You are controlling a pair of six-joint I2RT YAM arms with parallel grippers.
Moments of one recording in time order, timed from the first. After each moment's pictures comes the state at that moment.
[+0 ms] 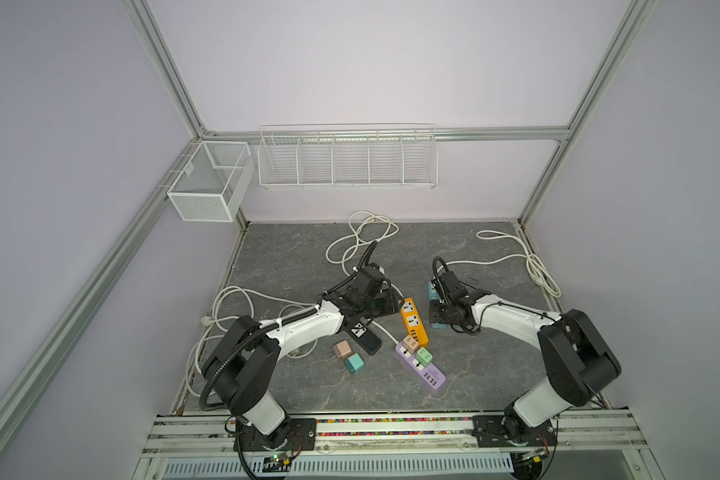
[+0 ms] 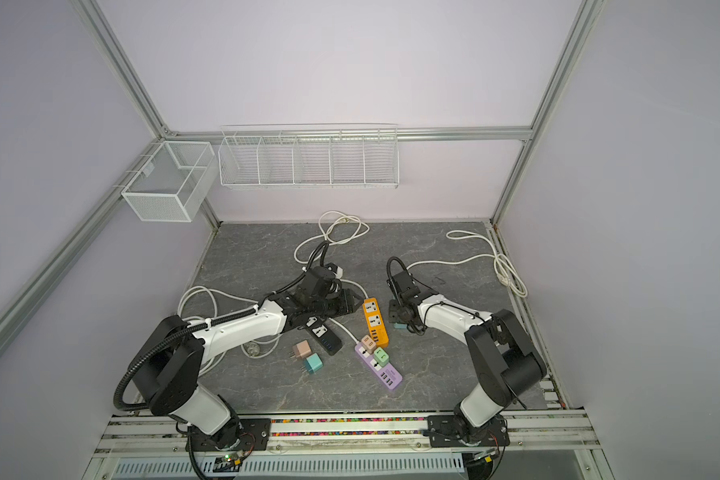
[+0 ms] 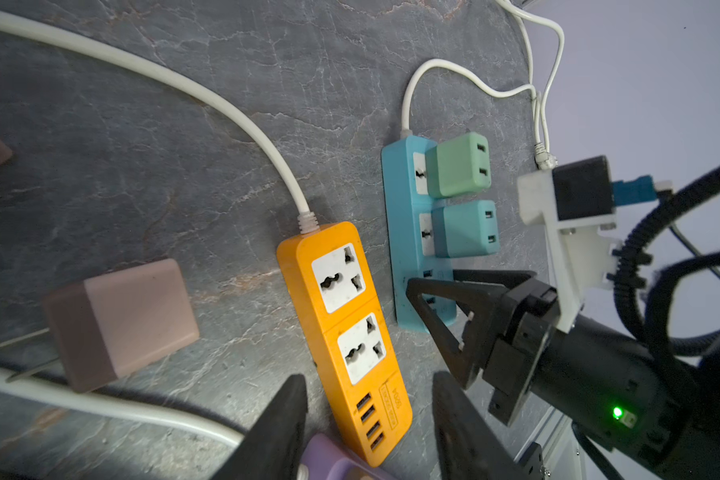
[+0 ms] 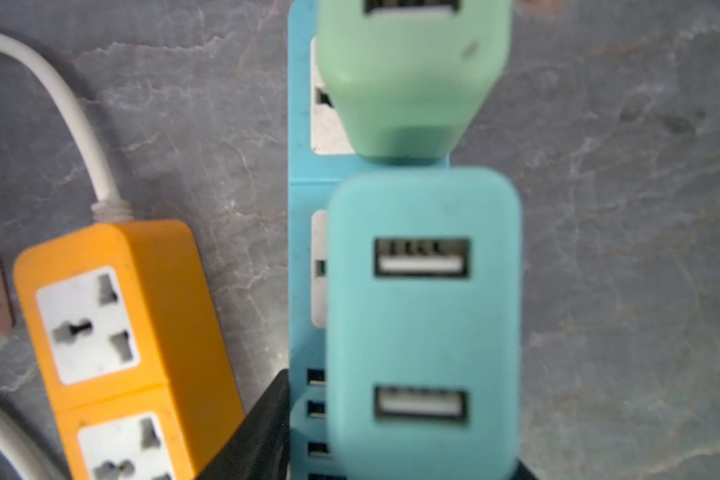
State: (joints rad) left arm -0.80 1.61 0.99 -0.08 0.19 -0.83; right arm 0.53 1.57 0.85 -0.44 0.12 0.56
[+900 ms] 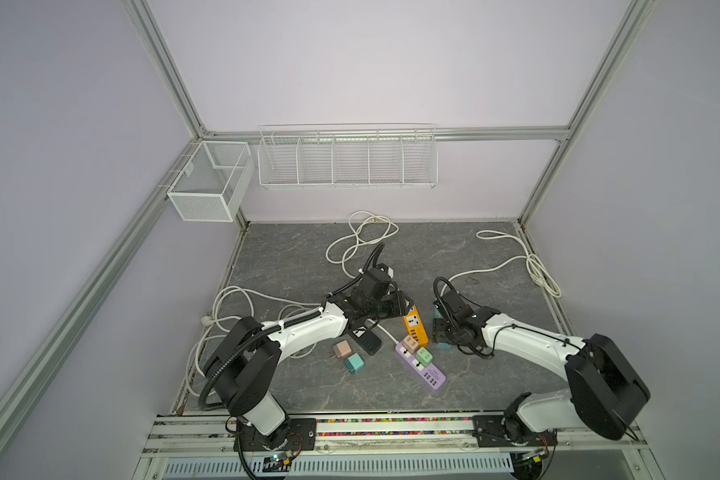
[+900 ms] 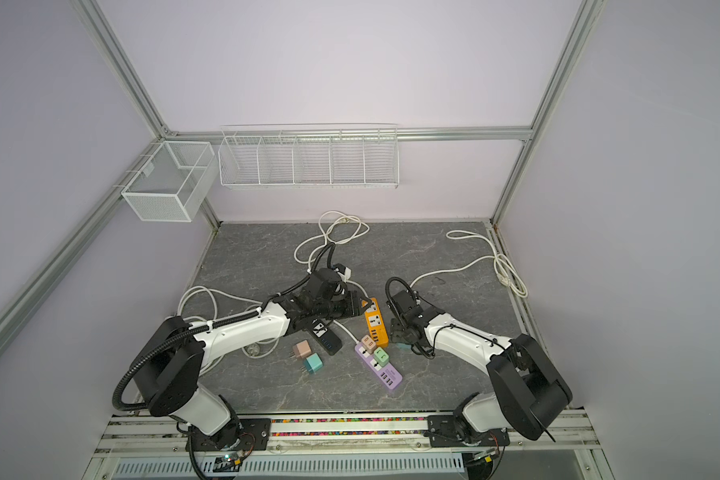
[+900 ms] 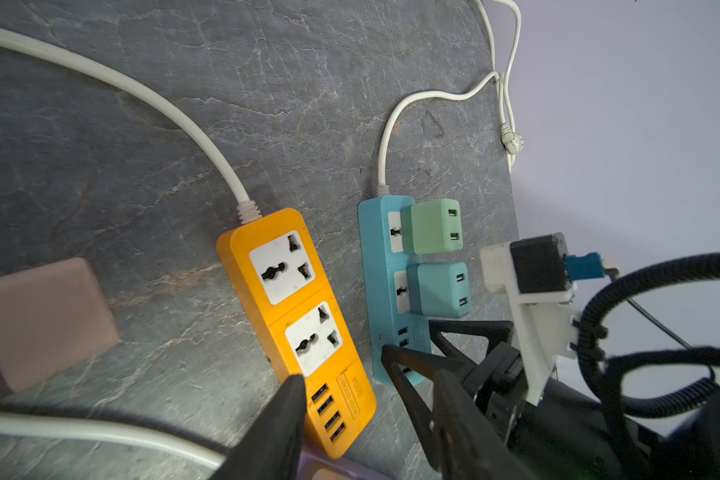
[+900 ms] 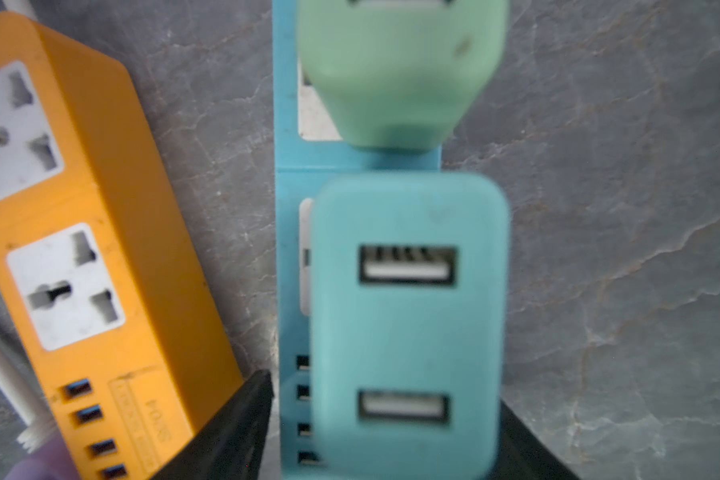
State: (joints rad) left arm -0.84 1.61 1.00 -0.05 0.21 -0.83; right arm 0.64 1.40 0.73 -0.56 0.18 0.69
